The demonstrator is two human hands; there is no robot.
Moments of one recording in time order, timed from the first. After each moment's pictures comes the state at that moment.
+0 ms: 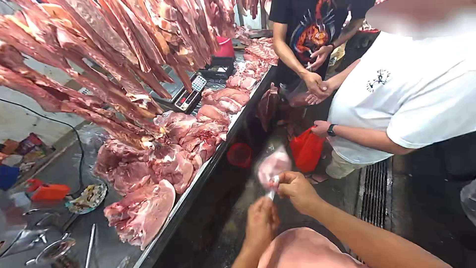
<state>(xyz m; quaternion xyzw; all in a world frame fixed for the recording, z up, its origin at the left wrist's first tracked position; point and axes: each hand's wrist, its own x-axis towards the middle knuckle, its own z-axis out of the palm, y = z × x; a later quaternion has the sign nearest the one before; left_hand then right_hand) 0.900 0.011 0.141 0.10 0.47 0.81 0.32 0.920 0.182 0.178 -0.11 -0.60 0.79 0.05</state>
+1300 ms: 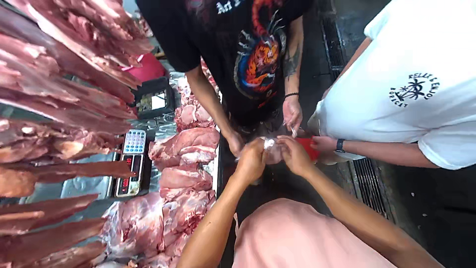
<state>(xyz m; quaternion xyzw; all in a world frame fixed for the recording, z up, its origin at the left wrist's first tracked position) 0.457 0.322 0.156 0.62 0.67 0.34 0.22 0.632 0.423 0.124 -0.38 -0.80 0.44 0.16</state>
